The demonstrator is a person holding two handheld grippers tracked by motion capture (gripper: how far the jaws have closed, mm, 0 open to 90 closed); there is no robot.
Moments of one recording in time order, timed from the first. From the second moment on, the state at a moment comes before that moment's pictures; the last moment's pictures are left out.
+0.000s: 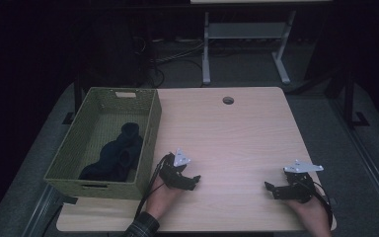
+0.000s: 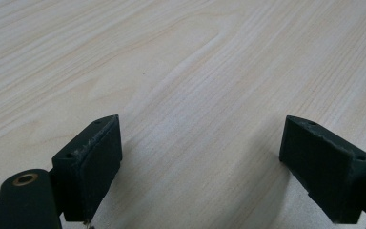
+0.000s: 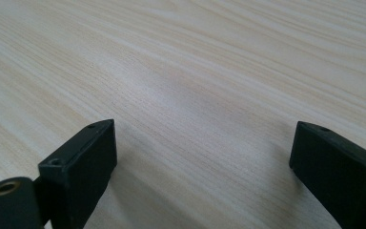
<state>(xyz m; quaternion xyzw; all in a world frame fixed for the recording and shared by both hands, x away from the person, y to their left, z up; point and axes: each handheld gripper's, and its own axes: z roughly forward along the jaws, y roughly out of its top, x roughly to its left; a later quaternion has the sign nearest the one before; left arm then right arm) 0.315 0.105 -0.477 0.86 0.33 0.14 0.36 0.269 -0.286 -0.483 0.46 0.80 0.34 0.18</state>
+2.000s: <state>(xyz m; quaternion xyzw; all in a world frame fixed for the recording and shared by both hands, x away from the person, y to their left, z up) 0.322 0.107 -0.424 0.90 0.28 0.10 0.32 0.269 -0.286 -0.483 0.46 0.80 0.34 0.18</state>
